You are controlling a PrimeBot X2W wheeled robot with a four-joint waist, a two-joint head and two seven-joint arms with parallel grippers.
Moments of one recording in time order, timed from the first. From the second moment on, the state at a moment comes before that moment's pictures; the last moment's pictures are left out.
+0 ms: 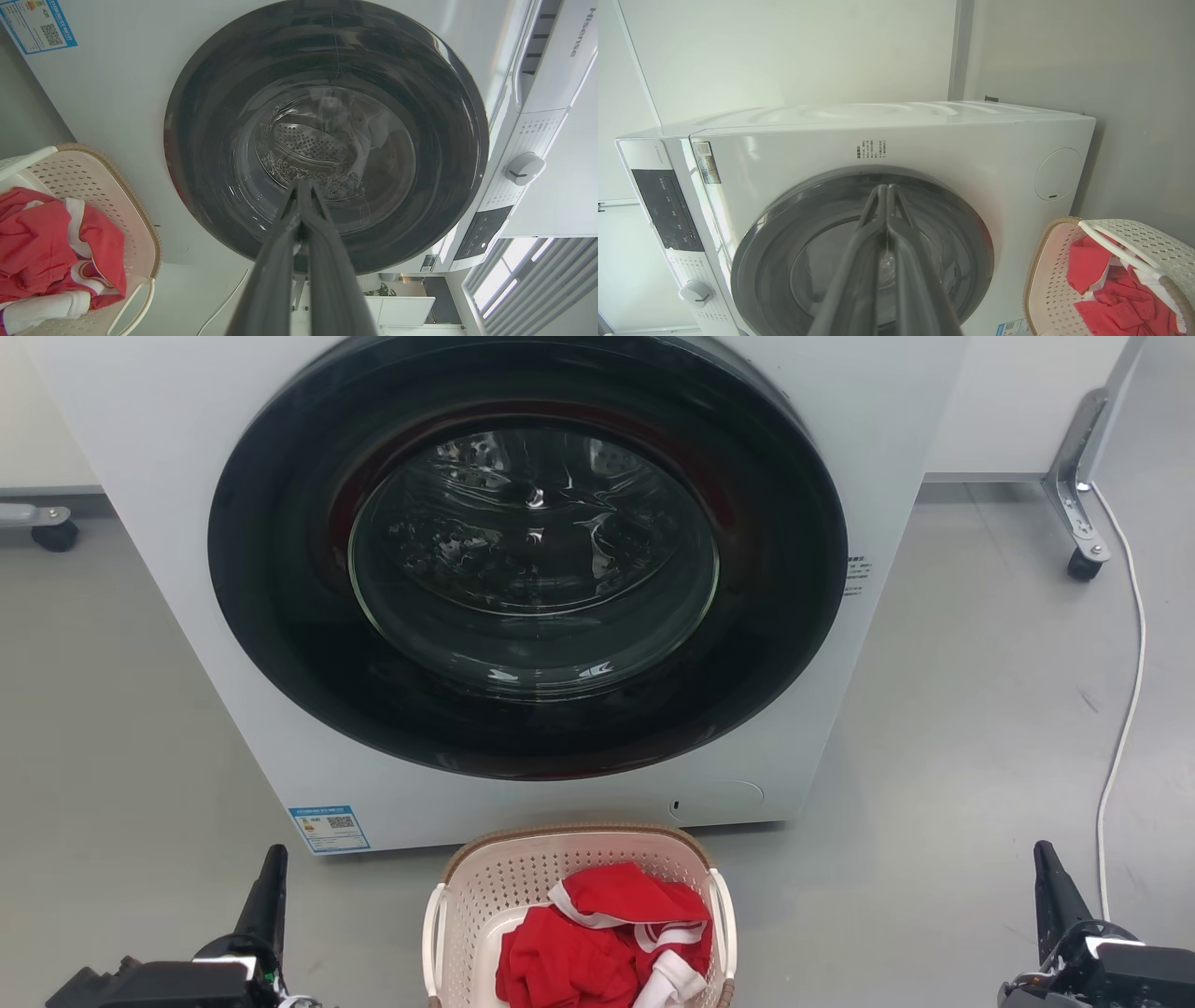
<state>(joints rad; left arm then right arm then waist) -0.08 0.04 0.09 0.29 -1.60 -0.12 0.11 -0.09 -0.04 -0.13 0.30 1.60 0.12 0.11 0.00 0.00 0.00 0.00</state>
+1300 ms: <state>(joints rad) -0.08 0.04 0.09 0.30 -1.60 -0.12 0.11 -0.09 -0.04 -0.13 0.30 1.60 0.12 0.11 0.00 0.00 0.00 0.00</state>
